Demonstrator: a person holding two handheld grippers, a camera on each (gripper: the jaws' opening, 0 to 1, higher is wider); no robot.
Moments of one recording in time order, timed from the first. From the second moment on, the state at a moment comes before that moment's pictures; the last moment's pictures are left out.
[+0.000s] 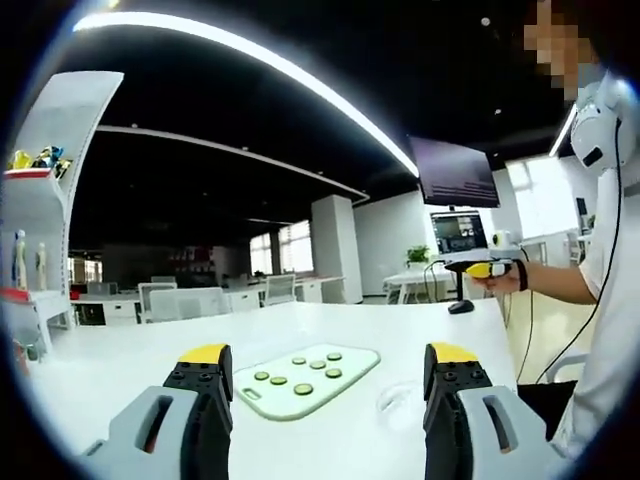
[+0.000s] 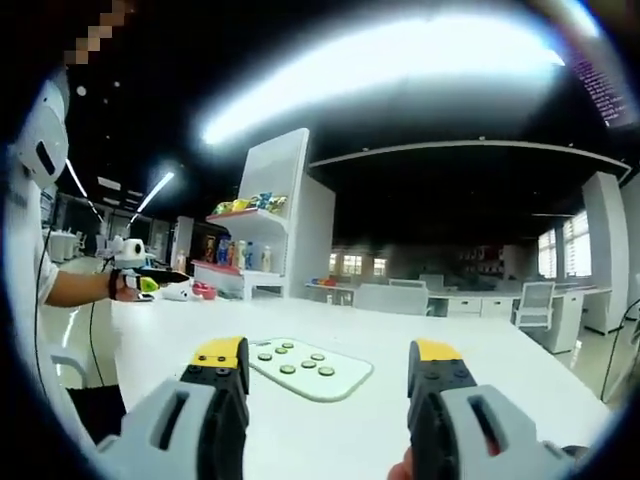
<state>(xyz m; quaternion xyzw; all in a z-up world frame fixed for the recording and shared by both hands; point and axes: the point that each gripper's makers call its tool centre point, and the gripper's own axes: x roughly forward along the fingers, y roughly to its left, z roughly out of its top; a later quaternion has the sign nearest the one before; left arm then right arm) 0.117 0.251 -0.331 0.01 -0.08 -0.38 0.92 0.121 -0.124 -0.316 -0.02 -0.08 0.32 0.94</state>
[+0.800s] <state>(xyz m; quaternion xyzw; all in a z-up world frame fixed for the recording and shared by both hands) 0.105 0.208 -0.348 0.02 -0.04 -0.46 0.89 0.111 -0.068 -0.331 -0.06 -0.05 0.44 0.89</state>
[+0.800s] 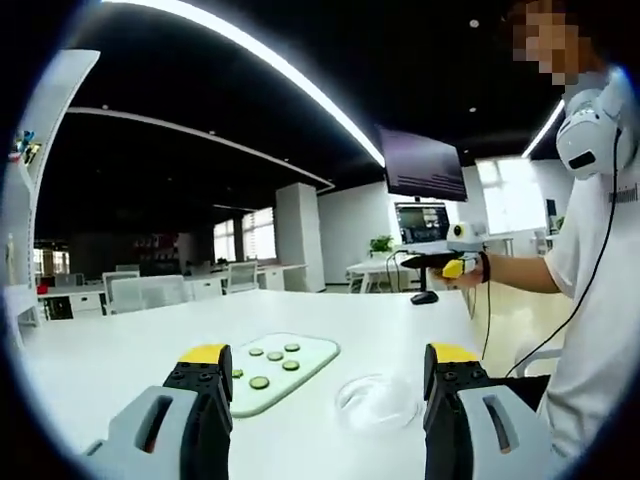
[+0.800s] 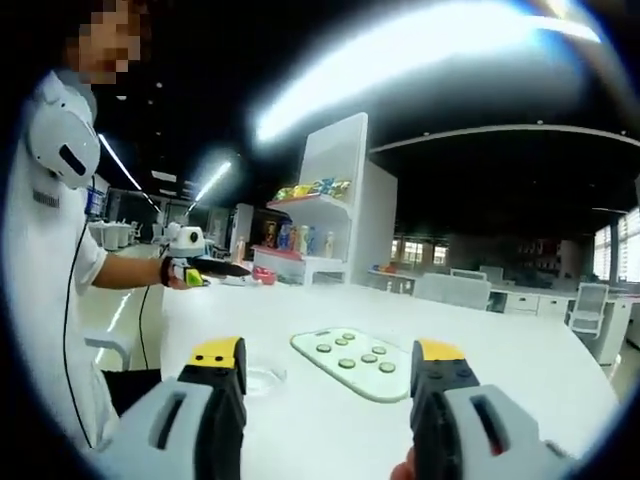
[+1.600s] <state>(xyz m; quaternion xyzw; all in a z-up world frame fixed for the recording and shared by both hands) 0.099 0.169 -0.371 0.04 0.00 -0.52 0.85 0.099 -0.025 -0.357 -0.09 -0.01 0.52 0.85</state>
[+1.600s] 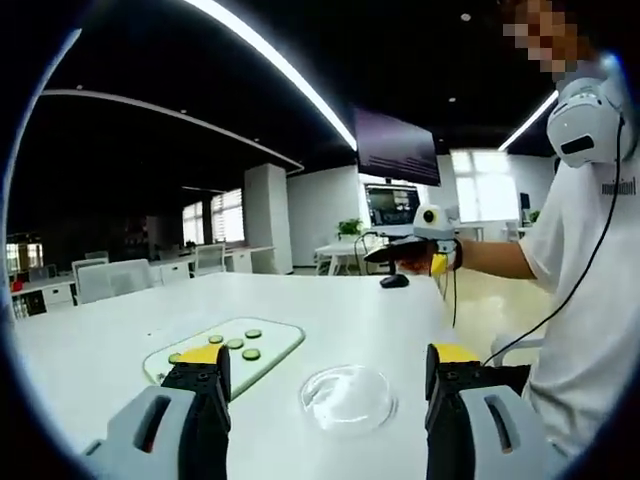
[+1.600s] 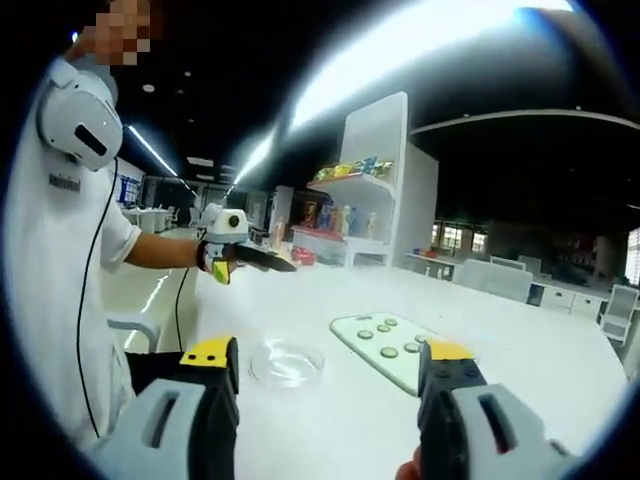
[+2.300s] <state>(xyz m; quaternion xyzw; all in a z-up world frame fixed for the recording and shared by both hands) 0.099 0.159 -0.383 0.07 0.03 -0.55 0.83 0.092 0.008 -0.387 -0.12 0.04 0.57 0.81</state>
